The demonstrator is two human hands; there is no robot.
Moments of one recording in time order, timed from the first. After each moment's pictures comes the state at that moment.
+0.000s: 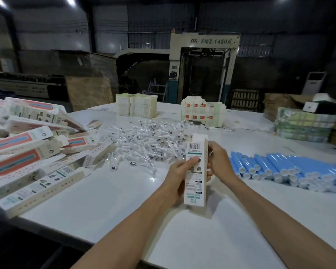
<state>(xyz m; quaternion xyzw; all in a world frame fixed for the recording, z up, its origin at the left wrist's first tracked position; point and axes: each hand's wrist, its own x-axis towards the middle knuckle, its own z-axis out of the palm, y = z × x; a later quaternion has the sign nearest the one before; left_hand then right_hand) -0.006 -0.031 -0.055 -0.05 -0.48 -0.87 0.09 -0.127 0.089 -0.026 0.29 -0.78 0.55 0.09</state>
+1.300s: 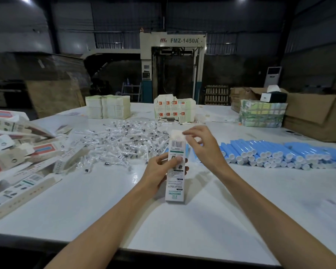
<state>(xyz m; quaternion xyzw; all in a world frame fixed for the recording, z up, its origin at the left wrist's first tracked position) 0.001 -0.014 -0.052 -0.07 -0.61 -0.79 0.10 -0.062 0.159 0.017 0.33 -0.77 0.51 0.20</state>
